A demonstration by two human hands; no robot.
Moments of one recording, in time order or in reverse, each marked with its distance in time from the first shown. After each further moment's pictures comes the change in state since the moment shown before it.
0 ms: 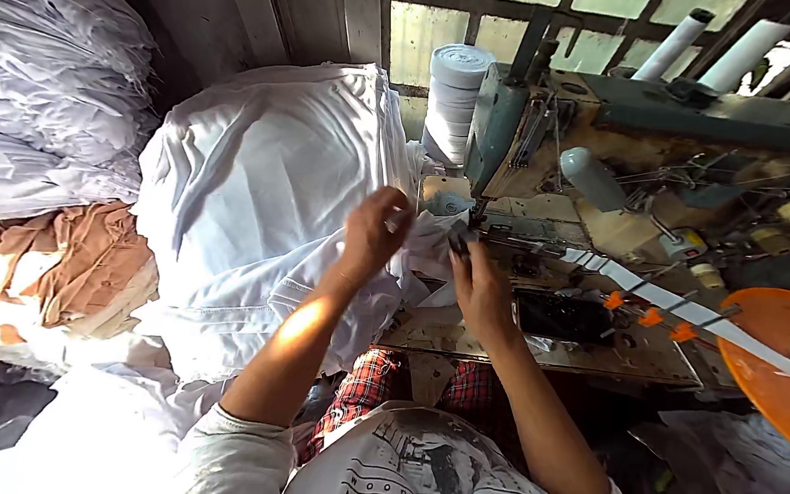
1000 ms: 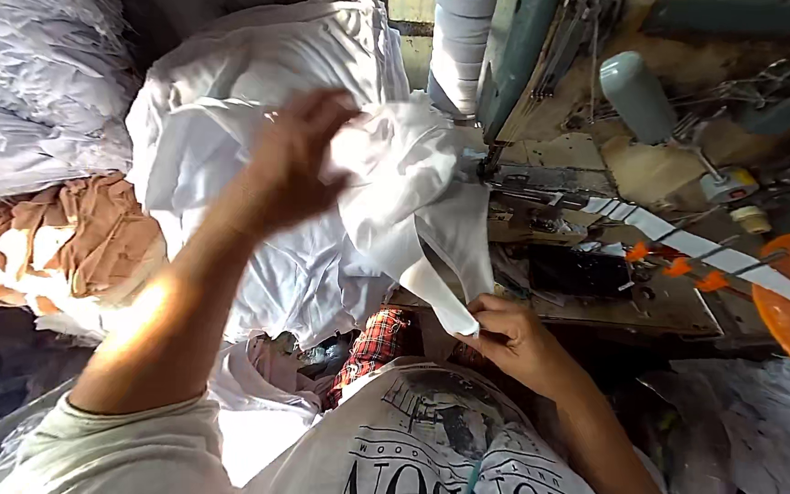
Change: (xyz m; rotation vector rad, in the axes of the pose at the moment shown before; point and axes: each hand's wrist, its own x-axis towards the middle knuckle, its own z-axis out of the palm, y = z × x) left_hand 0.006 0.026 -0.117 0.368 -0.347 0.114; right_hand -0.082 0.002 -0.061 0.627 -0.514 -0.063
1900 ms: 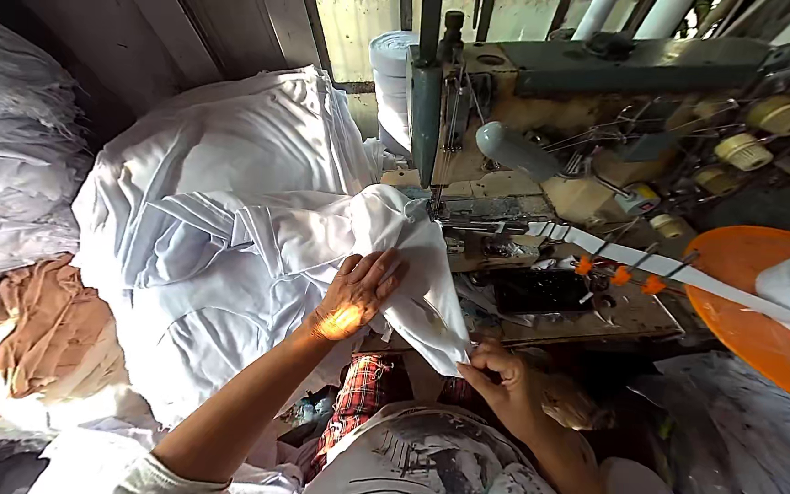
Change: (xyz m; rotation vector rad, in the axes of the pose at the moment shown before) left_hand -0.014 0.023 0.173 0.206 0.275 0.502; right_hand -0.051 0.054 0.026 0.134 0.511 0.068
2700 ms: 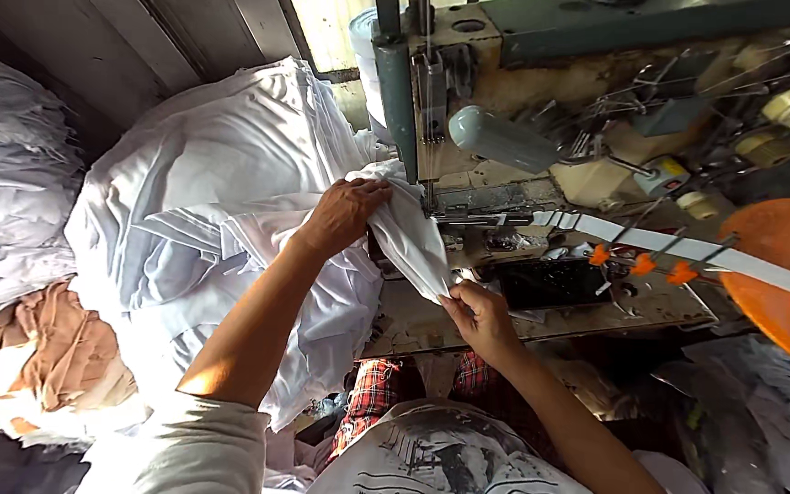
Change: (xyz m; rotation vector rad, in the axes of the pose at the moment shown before) left_hand 0.094 -0.096 0.000 -0.232 -0.417 -0.174; right_hand 0.088 0.013 0.019 -0.313 -0.039 -0.088
